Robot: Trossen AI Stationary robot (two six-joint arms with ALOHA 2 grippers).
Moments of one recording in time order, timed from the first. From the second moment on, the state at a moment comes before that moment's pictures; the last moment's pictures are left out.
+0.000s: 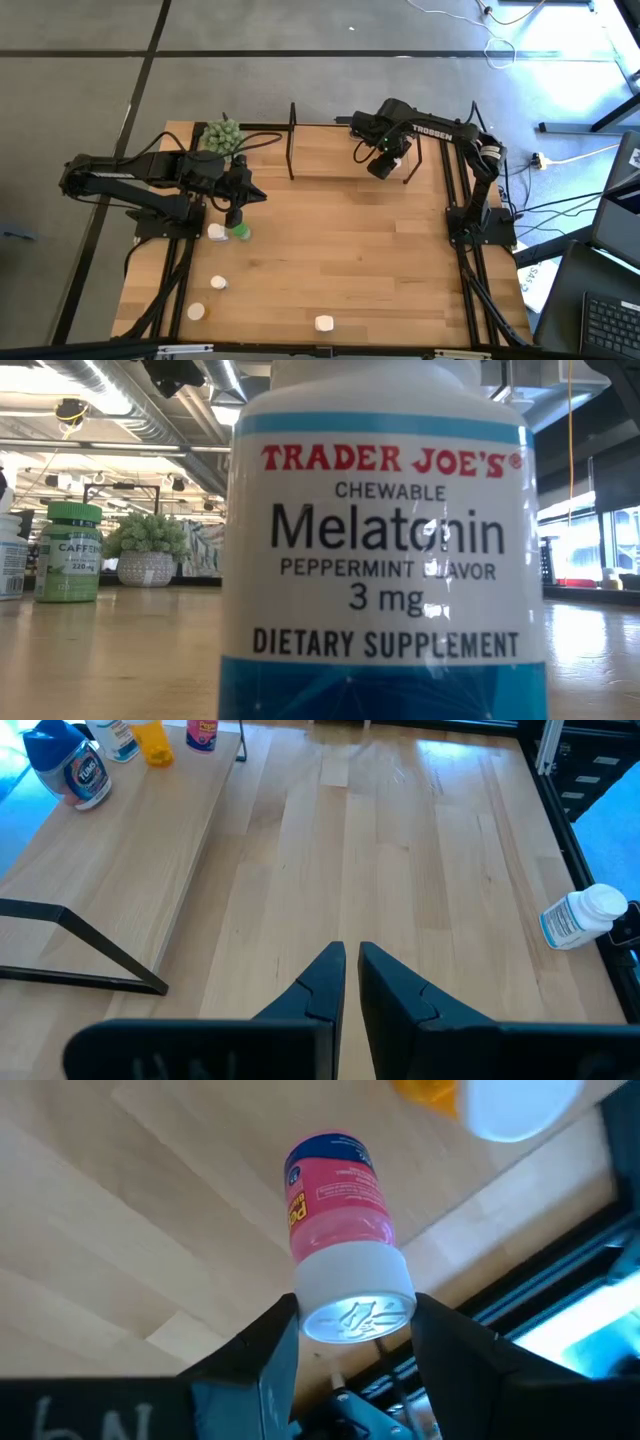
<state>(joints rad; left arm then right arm) -0.03 0.88 0.97 -0.61 -0.09 -0.12 -0.49 1.86 1.64 -1.56 0.16 0.23</state>
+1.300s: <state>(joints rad) -0.03 0.88 0.97 -0.61 -0.09 -0.12 -0.49 1.86 1.56 -1.51 0.16 0.17</state>
